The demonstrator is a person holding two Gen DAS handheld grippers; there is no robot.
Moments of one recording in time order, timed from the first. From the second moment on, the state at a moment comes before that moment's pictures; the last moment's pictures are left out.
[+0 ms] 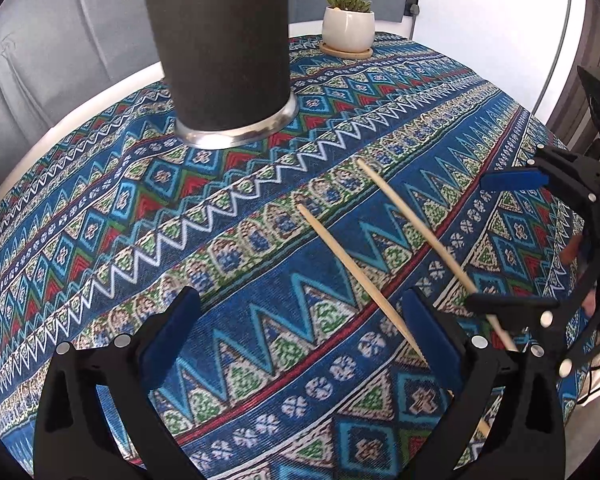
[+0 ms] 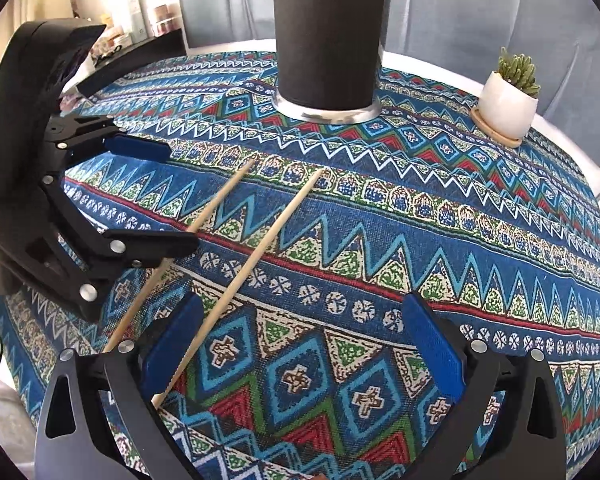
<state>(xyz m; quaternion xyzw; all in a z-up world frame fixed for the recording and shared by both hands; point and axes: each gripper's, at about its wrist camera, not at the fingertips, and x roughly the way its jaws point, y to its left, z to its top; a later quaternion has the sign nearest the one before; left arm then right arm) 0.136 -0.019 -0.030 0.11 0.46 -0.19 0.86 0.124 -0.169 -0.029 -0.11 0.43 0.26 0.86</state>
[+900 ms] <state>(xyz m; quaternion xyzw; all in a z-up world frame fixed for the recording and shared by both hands) 0.075 0.015 -0.026 0.04 0.45 -0.05 0.89 0.141 -0.190 -0.029 -0.10 0.44 0.23 0.86</state>
